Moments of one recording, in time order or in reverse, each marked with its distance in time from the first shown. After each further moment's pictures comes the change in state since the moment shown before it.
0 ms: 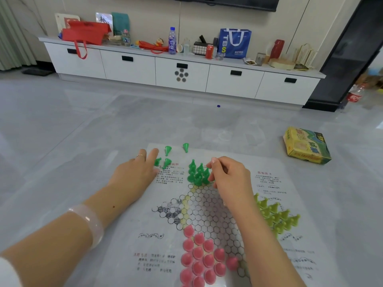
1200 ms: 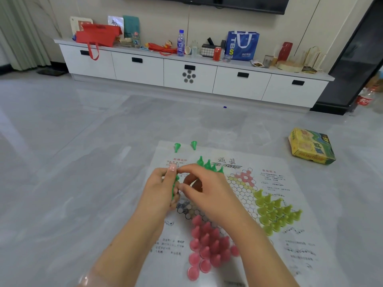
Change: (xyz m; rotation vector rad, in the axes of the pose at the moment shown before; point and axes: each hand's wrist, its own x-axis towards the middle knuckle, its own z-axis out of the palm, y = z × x) left_hand -0.071 0.060 -0.037 -1.723 0.036 -0.492; right_hand -0.039 -0.025 0.016 -0.106 -0.391 -0.331
